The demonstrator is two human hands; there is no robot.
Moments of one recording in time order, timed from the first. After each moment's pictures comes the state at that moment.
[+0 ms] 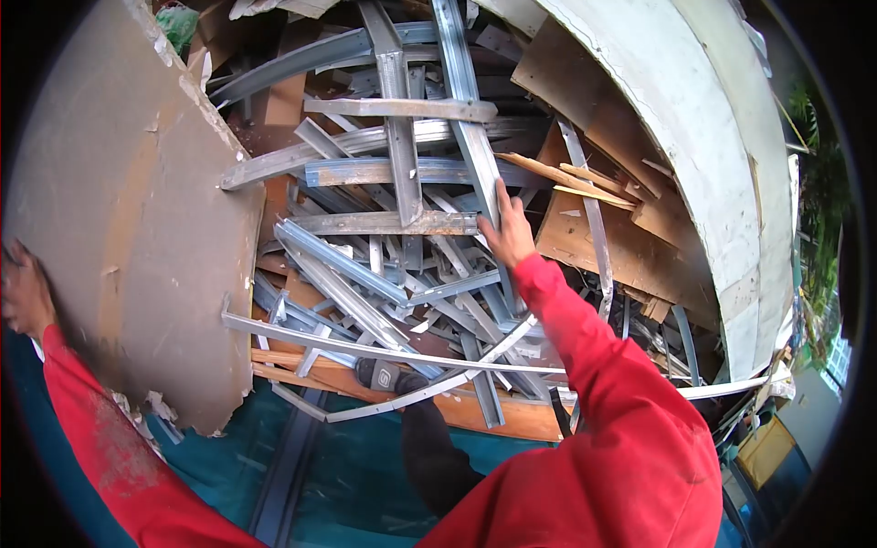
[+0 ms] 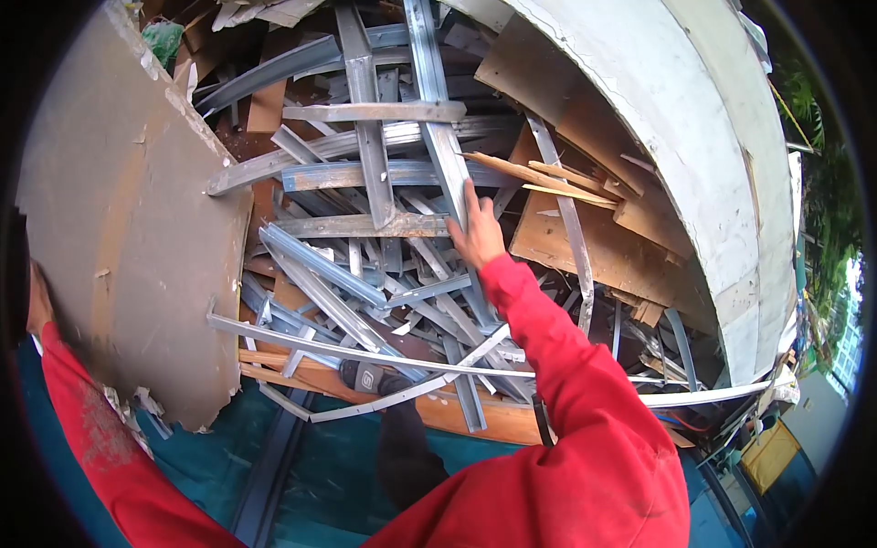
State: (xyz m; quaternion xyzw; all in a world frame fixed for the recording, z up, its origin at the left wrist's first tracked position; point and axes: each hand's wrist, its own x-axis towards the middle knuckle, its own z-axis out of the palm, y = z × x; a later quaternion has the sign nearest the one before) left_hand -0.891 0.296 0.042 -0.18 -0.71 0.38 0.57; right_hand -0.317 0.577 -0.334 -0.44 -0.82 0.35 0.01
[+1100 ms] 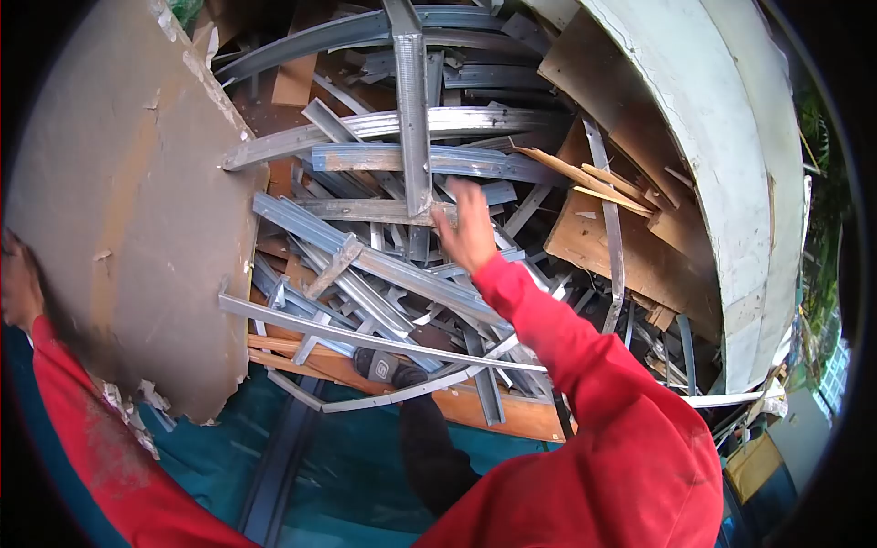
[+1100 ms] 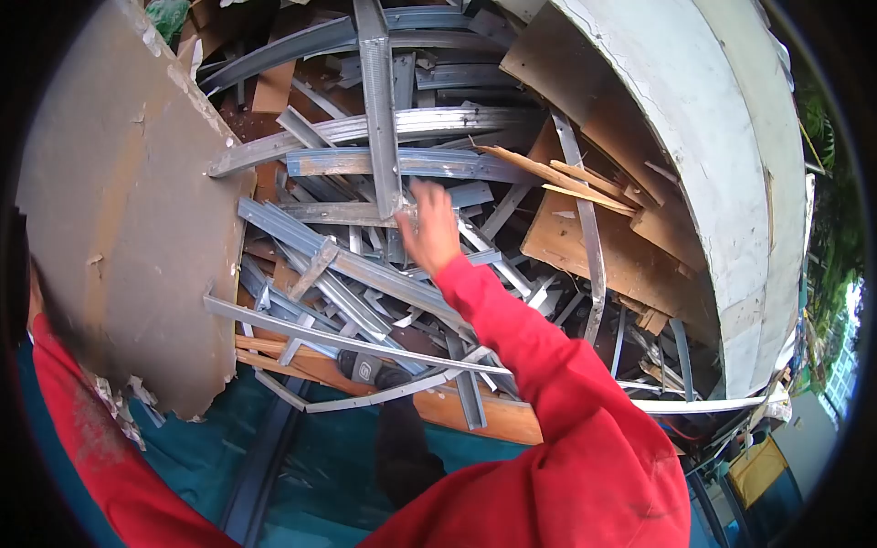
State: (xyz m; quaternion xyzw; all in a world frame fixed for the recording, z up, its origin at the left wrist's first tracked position) left_hand -0.901 0.273 0.027 -0.08 -0.71 0.48 0.52; right_hand -0.395 0.525 -0.330 -0.34 -0.83 0.40 0.16
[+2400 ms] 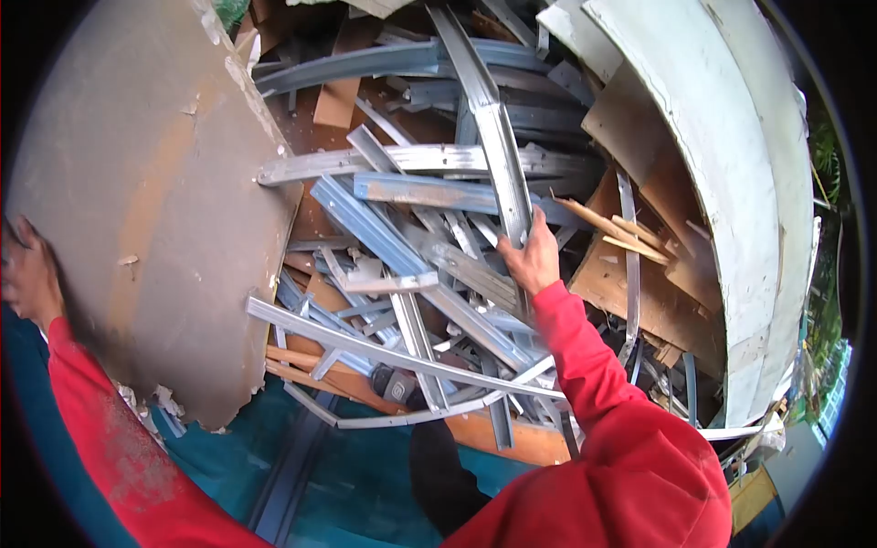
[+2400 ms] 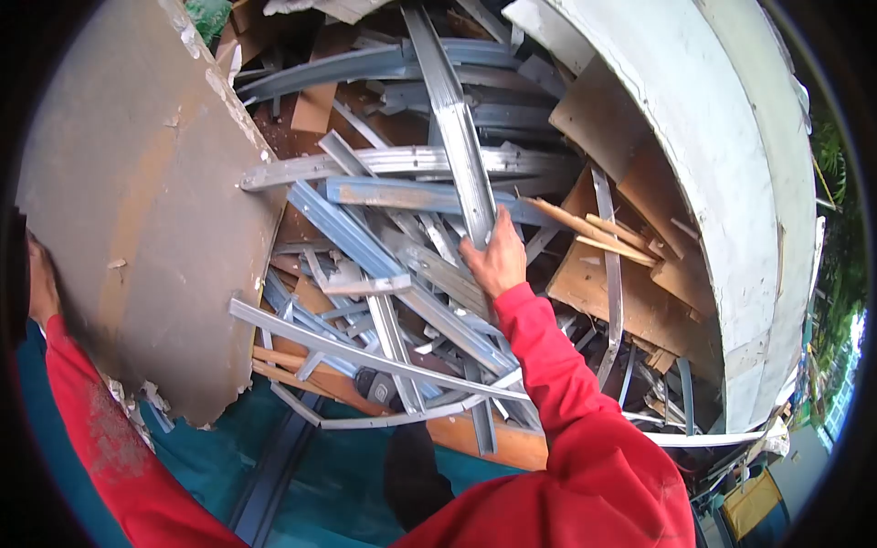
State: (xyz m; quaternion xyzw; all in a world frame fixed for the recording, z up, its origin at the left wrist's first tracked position) left_hand -0.936 0.249 0.048 -0.23 -0.71 0.37 0.56; right_hand -0.411 0.583 -0.288 -0.47 -0.78 0.41 0.05
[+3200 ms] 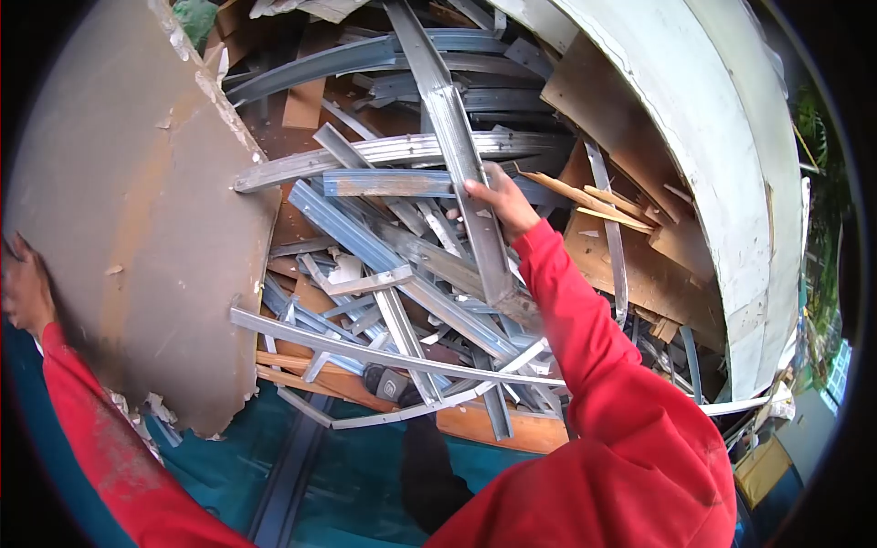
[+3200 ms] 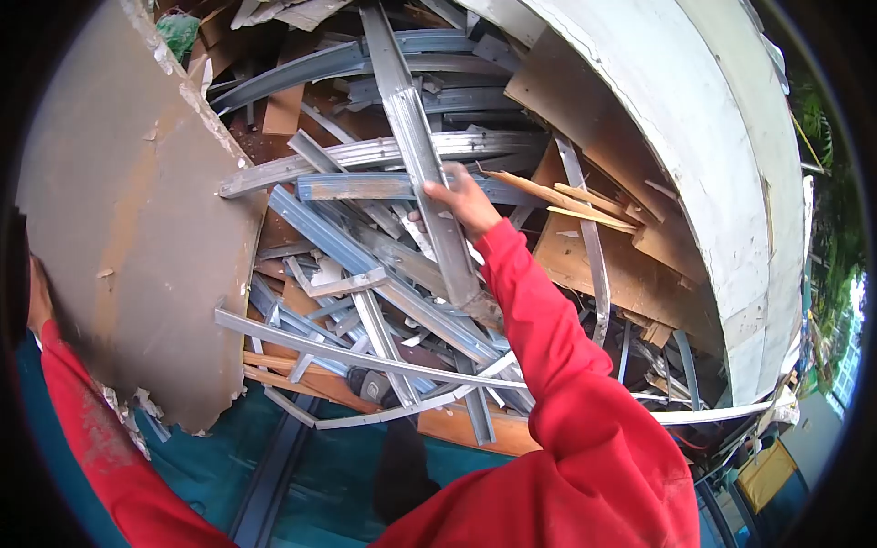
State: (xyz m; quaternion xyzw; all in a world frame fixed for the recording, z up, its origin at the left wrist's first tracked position) left_hand -0.951 0.240 0.039 -0.27 -0.72 0.32 0.55; right_hand -0.421 0.611 -0.282 -0.40 -0.37 0.84 0.06
